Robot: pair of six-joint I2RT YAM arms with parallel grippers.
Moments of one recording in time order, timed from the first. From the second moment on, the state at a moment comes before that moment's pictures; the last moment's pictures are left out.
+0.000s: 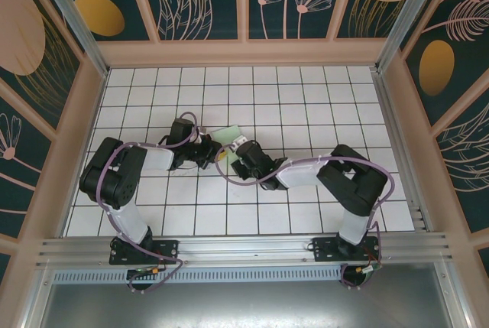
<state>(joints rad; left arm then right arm) -0.36 1.77 0.70 0.29 0.73 -1.19 0.95 1.79 0.83 0.19 0.24 0.14</state>
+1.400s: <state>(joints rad) -0.35 1.75 0.76 0.17 0.73 -1.12 0.99 1.90 0.89 0.27 0.40 -0.01</state>
